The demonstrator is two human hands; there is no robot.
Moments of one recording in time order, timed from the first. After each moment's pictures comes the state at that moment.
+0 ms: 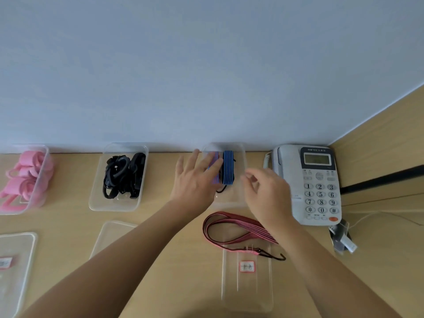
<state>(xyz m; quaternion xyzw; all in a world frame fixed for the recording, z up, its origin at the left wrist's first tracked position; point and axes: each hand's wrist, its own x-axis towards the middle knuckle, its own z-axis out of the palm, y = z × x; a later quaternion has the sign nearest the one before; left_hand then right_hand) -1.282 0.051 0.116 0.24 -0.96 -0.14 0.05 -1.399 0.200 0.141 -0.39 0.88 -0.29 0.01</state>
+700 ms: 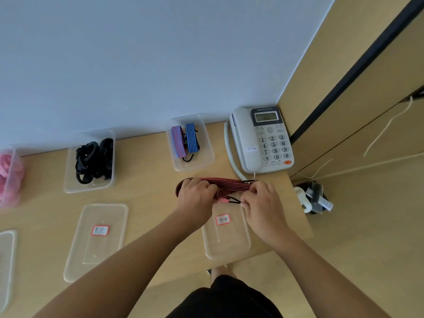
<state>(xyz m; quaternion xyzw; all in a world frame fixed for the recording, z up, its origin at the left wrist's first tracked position) -1.240 0.172 0.098 0.11 -0.98 -0.17 0.02 -1.333 0.355 0.092 -0.38 0.91 -0.15 0.01</state>
